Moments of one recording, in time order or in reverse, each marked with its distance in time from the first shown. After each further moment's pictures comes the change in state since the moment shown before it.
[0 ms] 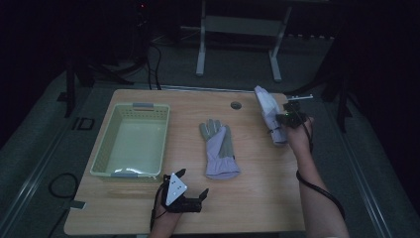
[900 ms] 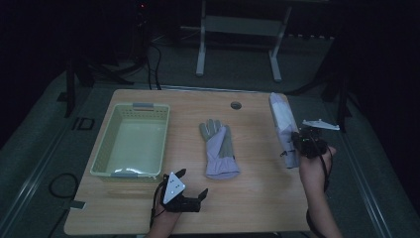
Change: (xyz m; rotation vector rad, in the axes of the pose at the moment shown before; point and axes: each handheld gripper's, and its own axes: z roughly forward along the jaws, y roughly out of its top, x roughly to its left) left arm 0.003 0.000 -0.001 -0.005 -0.037 -0.020; right arm 0.043 -0.075 -0.117 -0.143 -0.133 0.073
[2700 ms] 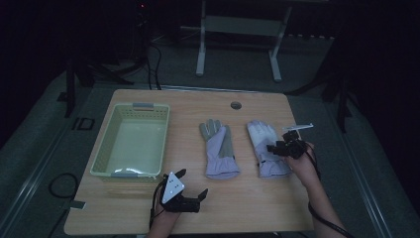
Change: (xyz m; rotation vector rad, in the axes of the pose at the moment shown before) left arm 0.003 0.000 -0.001 -0.004 -0.019 -0.019; right arm -0.013 -0.028 0.100 0.217 0.365 -0.165
